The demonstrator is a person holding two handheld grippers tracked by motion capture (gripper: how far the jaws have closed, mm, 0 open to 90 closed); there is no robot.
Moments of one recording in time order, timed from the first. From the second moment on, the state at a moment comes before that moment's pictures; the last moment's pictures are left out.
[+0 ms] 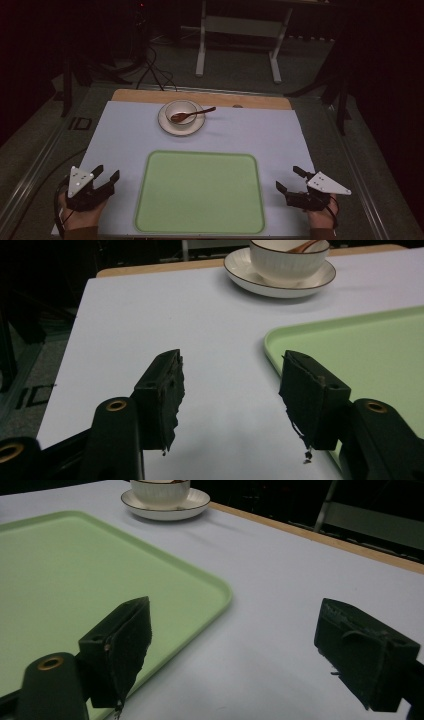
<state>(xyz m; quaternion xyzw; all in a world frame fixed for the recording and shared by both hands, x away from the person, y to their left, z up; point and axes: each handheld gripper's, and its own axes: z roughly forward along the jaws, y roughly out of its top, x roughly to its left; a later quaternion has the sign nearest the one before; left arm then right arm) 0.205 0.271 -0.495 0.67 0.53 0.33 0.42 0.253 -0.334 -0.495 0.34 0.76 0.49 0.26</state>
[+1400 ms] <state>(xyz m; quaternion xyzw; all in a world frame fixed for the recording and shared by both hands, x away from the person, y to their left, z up) 0.231 0.251 -0.458 0.67 0.50 0.32 0.44 0.253 -0.331 -0.495 0.34 0.76 0.49 0.26</state>
